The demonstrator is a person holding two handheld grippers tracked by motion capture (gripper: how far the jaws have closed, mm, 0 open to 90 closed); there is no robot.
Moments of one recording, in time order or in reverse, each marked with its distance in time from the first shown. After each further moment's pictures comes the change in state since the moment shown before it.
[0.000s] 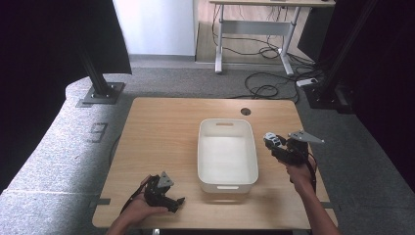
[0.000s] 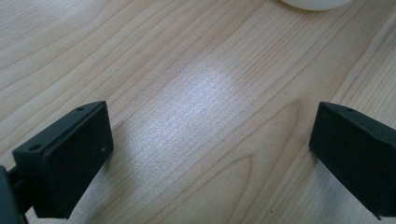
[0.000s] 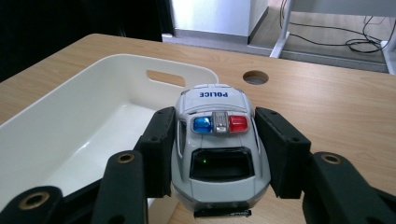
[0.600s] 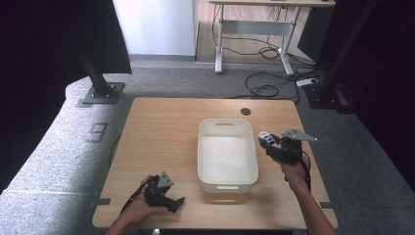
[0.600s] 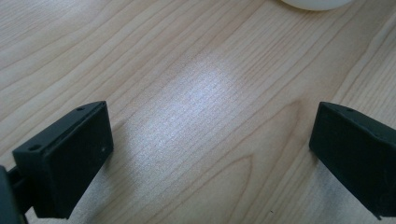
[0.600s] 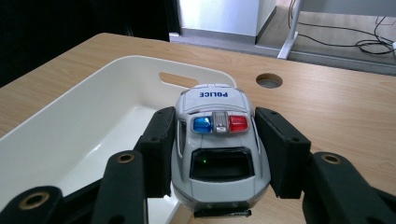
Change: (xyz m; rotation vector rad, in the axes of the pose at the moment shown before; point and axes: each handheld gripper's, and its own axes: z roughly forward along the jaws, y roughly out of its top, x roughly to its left) left arm 0.000 0.000 0.000 -0.001 0.001 0.000; right arm 0.013 0.005 0.010 0.007 0.023 -0.009
